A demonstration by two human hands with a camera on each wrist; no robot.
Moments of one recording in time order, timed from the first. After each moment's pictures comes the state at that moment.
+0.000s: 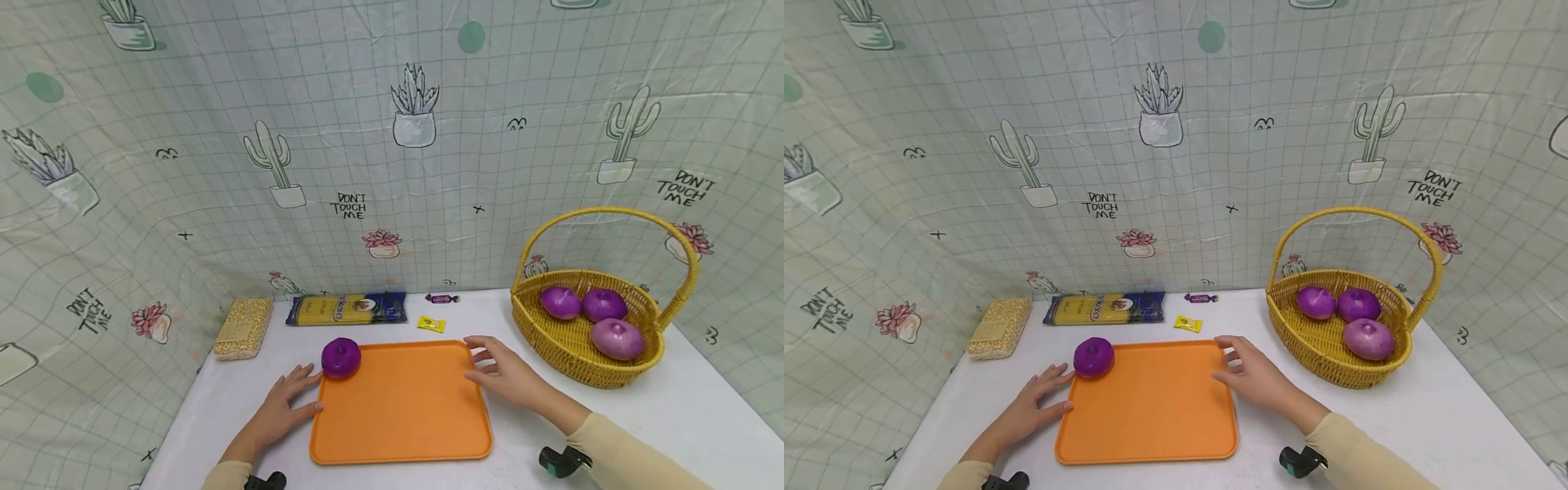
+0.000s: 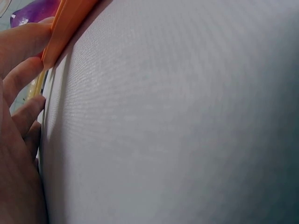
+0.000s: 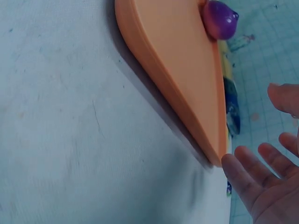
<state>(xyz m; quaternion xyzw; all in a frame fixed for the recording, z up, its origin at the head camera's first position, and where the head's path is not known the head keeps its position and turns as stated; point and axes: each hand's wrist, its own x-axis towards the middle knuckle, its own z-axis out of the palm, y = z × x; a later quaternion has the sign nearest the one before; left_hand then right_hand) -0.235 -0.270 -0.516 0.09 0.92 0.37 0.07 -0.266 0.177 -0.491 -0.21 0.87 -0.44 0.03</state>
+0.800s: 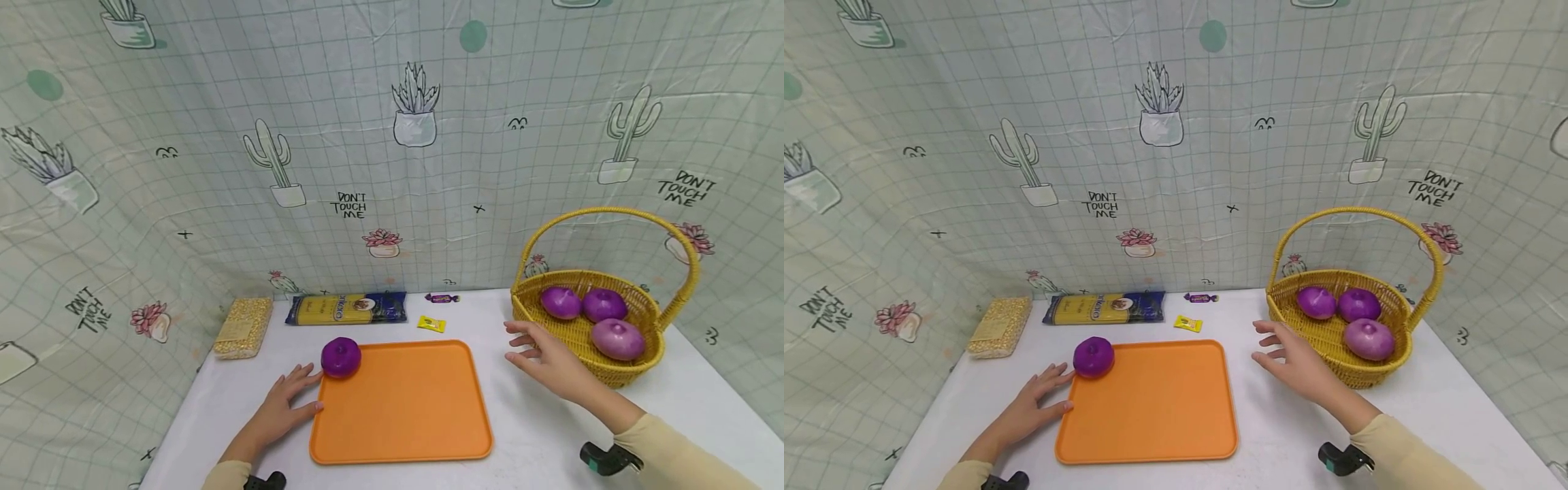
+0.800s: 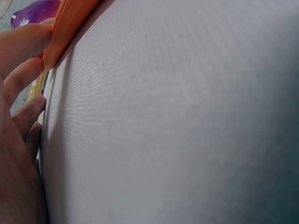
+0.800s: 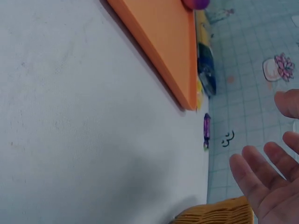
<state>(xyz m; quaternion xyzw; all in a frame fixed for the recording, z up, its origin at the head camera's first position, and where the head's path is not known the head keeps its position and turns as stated) -0.234 -0.269 -0.515 0.09 0.93 0.36 0.06 -0.257 0.235 -0.462 -0.21 0.88 -0.43 -0.04</state>
